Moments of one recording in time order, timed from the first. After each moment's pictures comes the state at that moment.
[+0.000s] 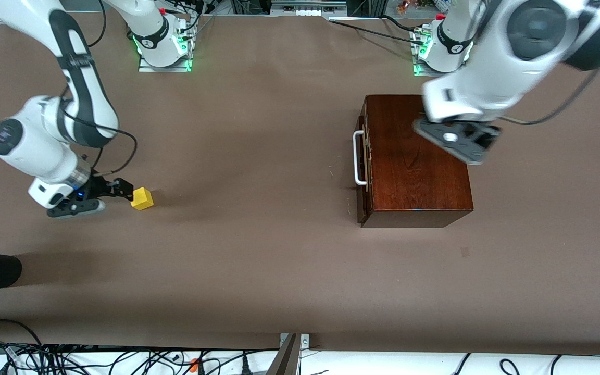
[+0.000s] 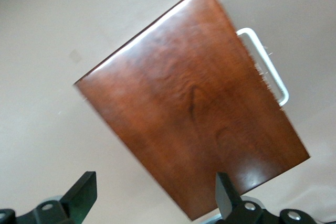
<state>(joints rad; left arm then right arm) 0.12 0.19 -0.51 -1.46 0.15 1.45 0.18 0.17 0.27 -0.19 -2.00 0.18 2.34 -0.31</state>
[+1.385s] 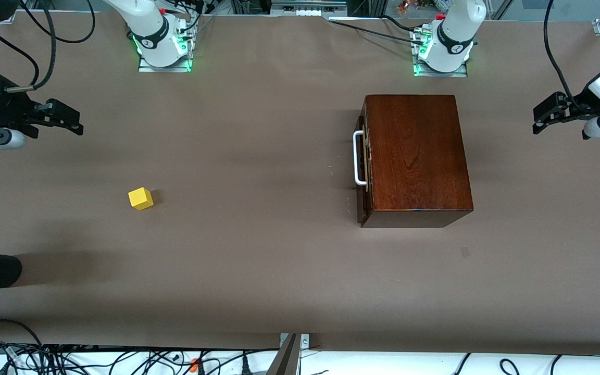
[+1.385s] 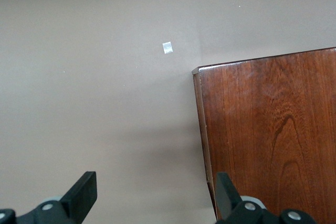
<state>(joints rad) -0.02 -0.01 -0.01 -1.60 0.04 1.60 0.09 0.16 0.08 -0.10 -1.51 0.03 1.53 -0.01</state>
